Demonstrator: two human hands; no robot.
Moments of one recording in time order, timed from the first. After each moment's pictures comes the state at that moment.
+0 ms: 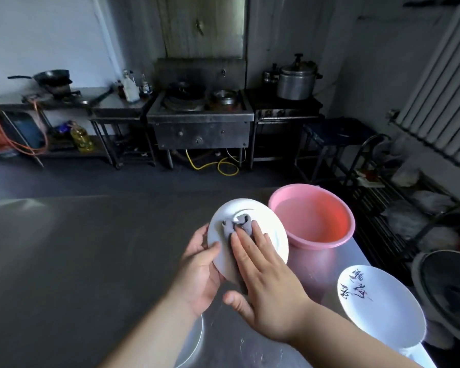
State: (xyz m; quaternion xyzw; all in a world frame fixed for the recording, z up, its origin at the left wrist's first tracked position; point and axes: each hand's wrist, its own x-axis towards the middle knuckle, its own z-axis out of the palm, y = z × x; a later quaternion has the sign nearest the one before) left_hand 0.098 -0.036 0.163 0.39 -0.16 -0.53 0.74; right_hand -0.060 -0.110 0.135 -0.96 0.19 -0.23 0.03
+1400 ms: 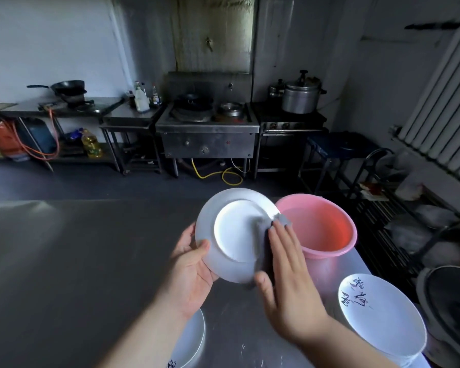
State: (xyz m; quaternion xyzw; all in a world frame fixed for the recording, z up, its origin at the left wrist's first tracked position) left_hand 0.105 -0.009 0.190 0.36 -0.15 -0.49 0.78; right_hand -0.077 -0.106 0.144 -0.89 0.26 -0.36 0.11
